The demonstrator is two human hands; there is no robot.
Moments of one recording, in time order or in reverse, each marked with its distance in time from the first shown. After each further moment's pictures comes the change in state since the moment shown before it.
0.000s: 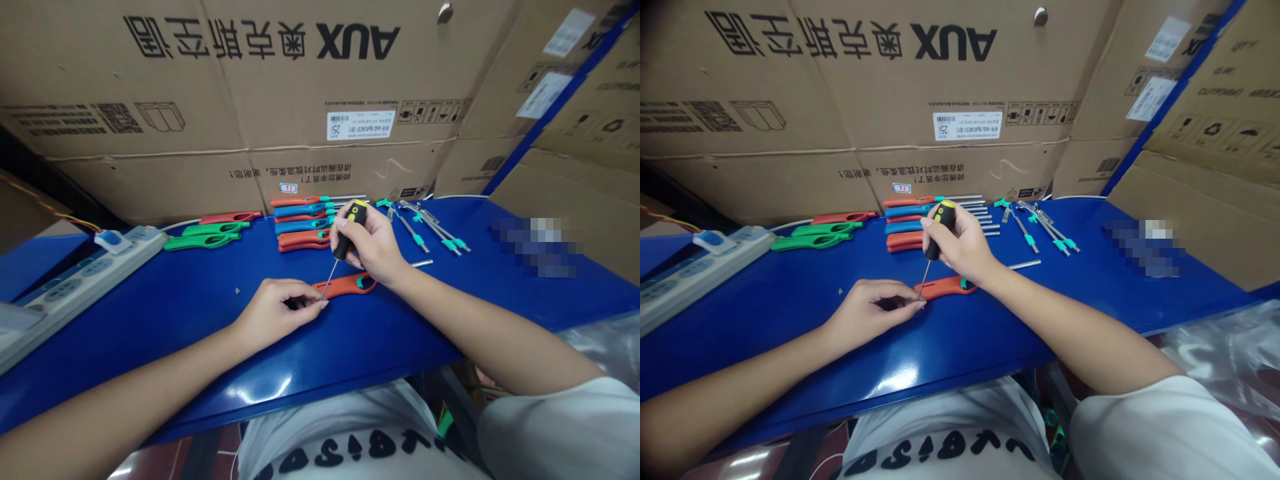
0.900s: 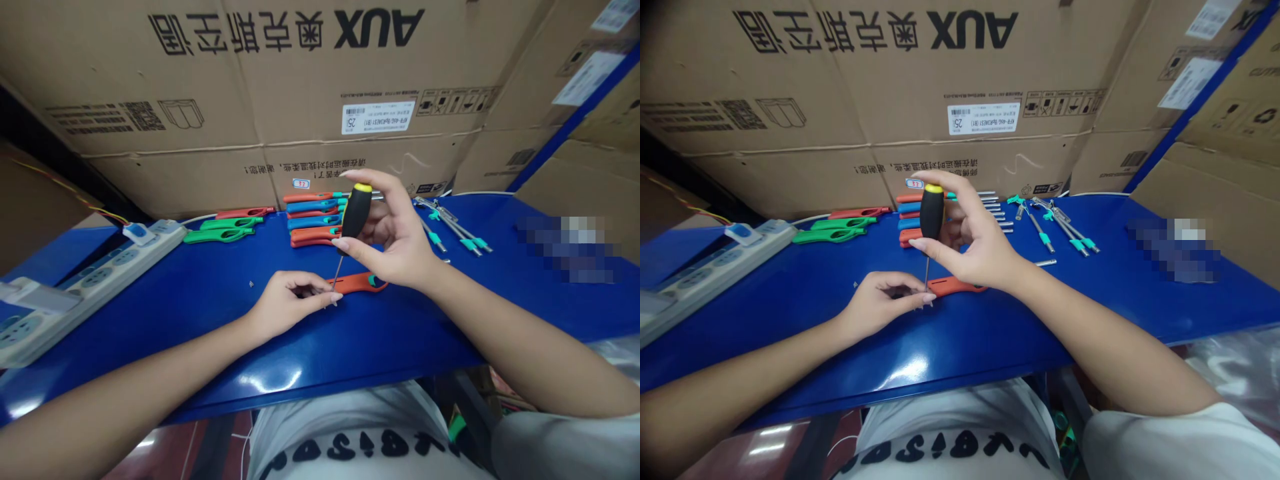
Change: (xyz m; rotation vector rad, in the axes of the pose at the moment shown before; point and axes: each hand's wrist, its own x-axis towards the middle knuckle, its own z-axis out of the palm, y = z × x) left_hand 0.002 0.002 0.002 -0.327 0.038 -0.223; right_hand -0.011 -0.022 -0.004 -0.312 -0.168 -0.156
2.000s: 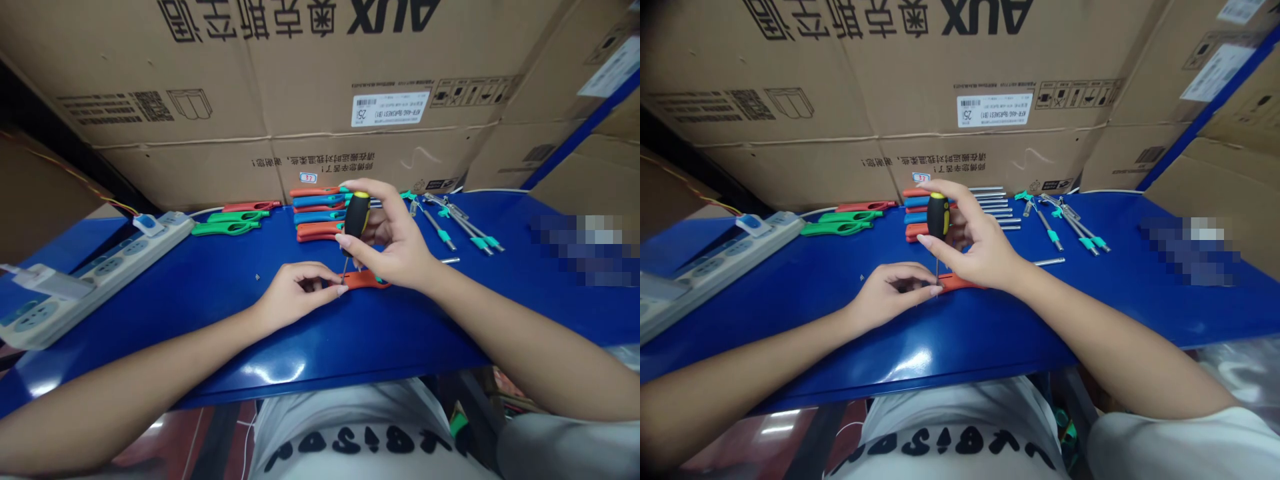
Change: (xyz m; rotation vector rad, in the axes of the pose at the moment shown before) left_hand 0.003 -0.003 -0.002 0.178 0.008 0.135; right_hand -0.004 0.011 0.007 -0.032 0.012 0.026
